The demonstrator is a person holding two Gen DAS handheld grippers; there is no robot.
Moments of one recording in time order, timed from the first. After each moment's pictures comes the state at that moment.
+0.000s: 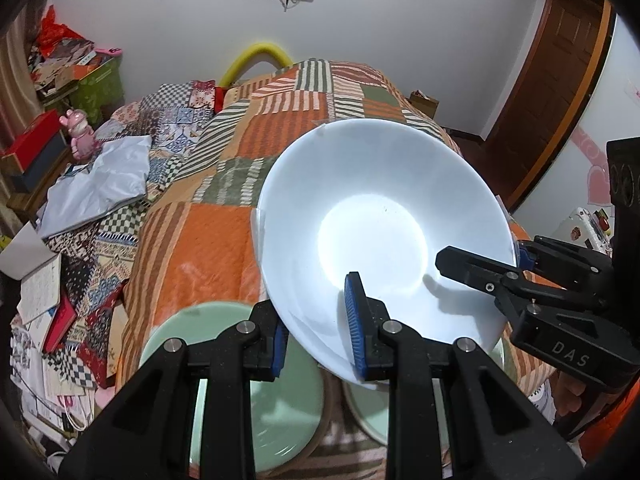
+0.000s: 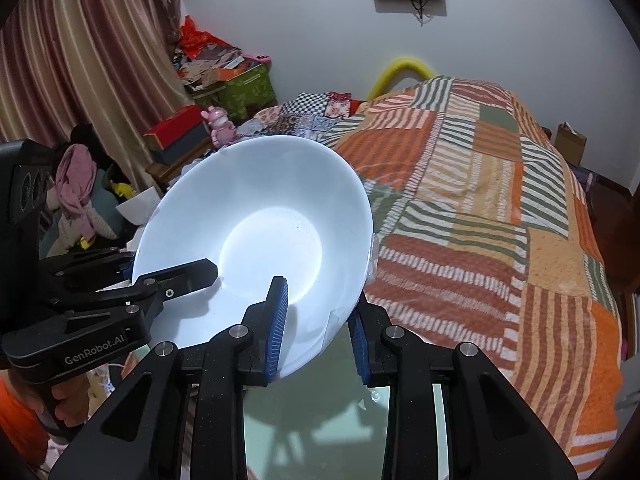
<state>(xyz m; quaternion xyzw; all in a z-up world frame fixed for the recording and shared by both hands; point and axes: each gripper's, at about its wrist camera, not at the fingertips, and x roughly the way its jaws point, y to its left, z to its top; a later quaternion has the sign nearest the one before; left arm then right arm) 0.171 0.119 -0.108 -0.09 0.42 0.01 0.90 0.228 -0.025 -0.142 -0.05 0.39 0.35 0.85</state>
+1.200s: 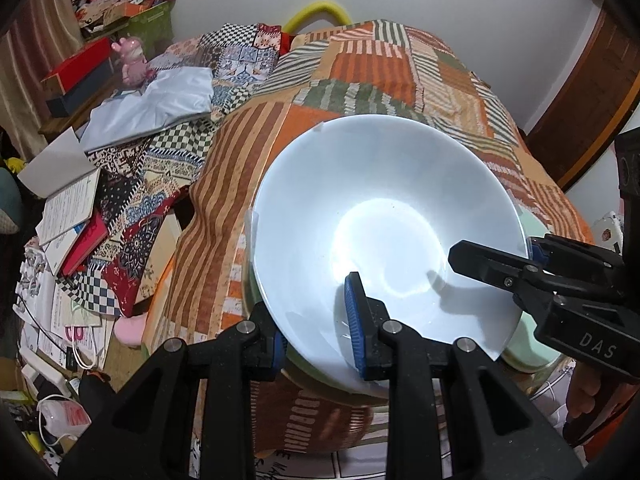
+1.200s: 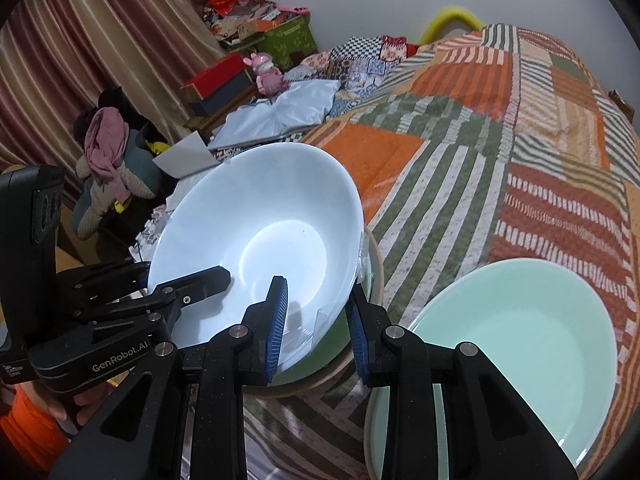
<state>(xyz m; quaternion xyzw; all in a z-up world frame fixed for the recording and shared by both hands) 0.102 0.193 -0.179 -0.13 0.48 0.08 0.86 0.186 0.054 -0.201 -0.05 0.46 0.41 0.78</state>
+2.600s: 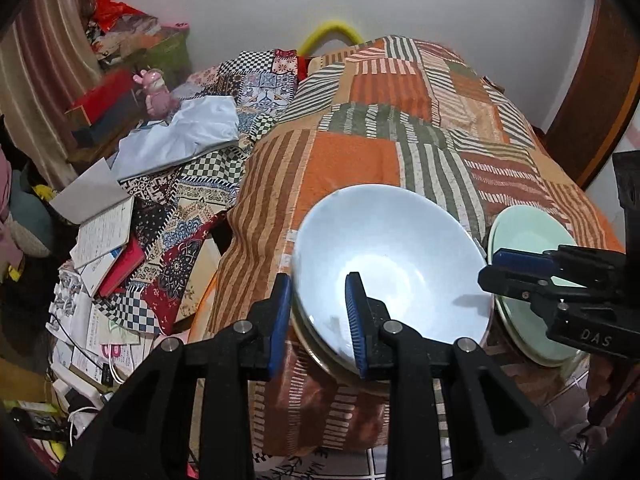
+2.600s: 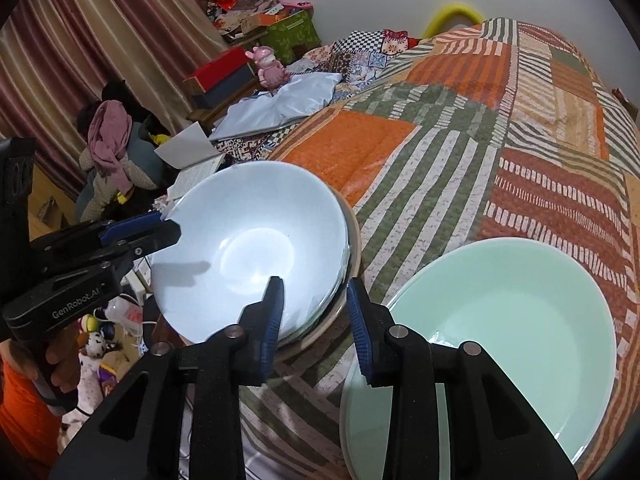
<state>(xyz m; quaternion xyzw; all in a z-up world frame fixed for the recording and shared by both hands) 0.084 0.199 -0.157 -0.08 0.45 0.12 0.88 0.188 0.037 -0.207 -0.05 0.46 0.42 0.78</state>
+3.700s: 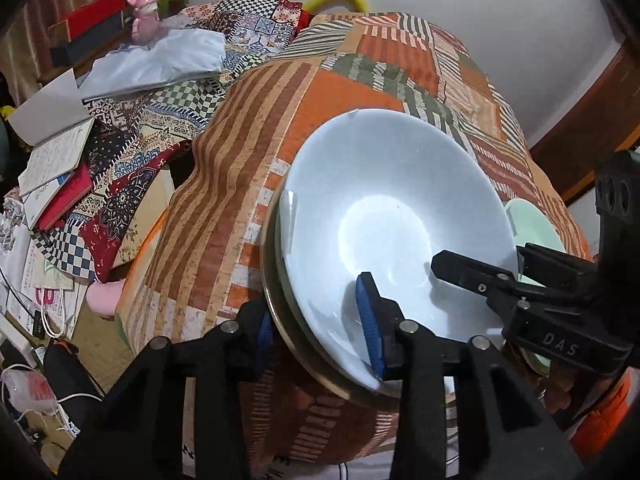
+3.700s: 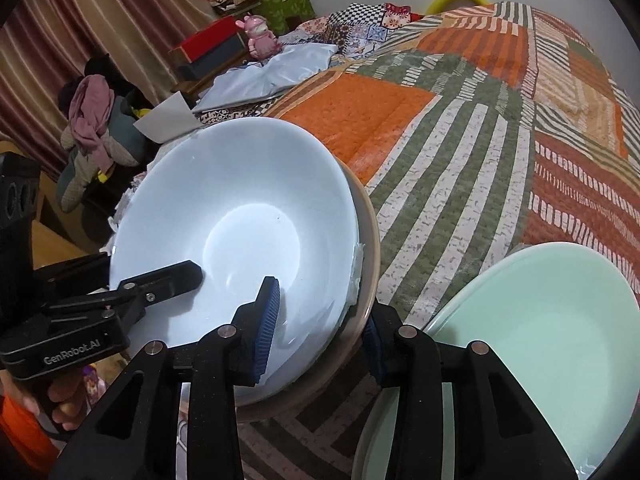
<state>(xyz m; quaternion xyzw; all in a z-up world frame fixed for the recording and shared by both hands) 0.091 0.219 -0.218 -0.20 0.49 0.08 0.85 0.193 0.074 -0.240 -0.09 0.50 0.40 0.77</state>
